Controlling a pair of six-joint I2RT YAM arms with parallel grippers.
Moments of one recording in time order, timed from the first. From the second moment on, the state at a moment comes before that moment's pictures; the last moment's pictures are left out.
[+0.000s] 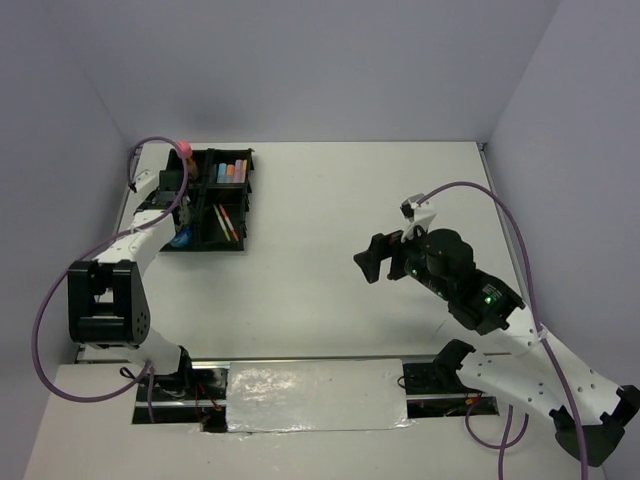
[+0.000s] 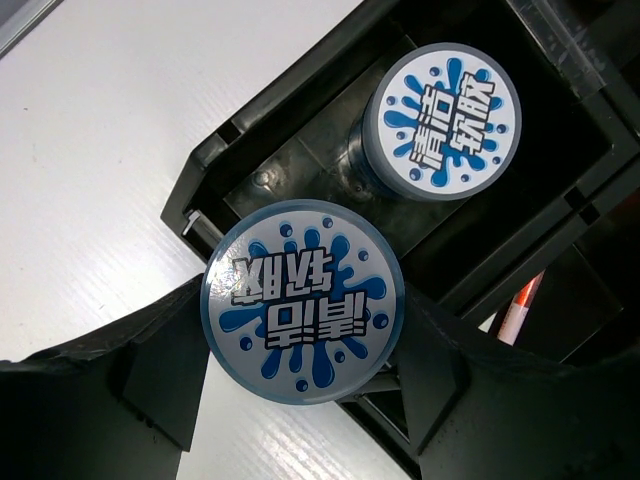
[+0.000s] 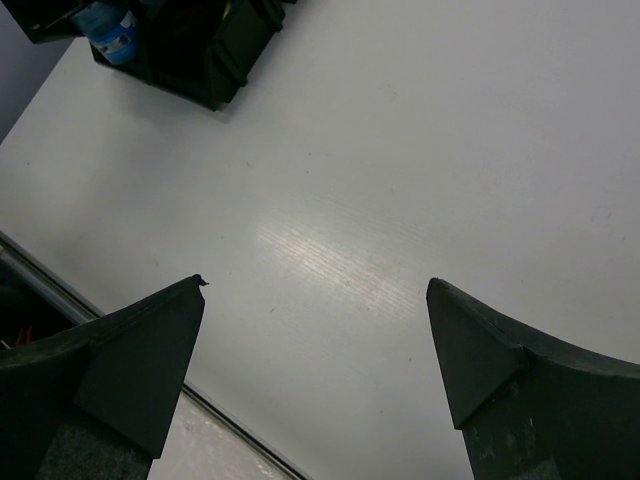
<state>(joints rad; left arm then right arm) 0.02 1.54 1.06 -0.43 -0.53 -0.72 0.72 0.71 0.84 -0.46 0.10 0.34</state>
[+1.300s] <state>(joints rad) 0.02 1.63 1.02 -0.18 -0.54 -0.71 0.72 0.78 0.84 -0.41 0.02 0.33</state>
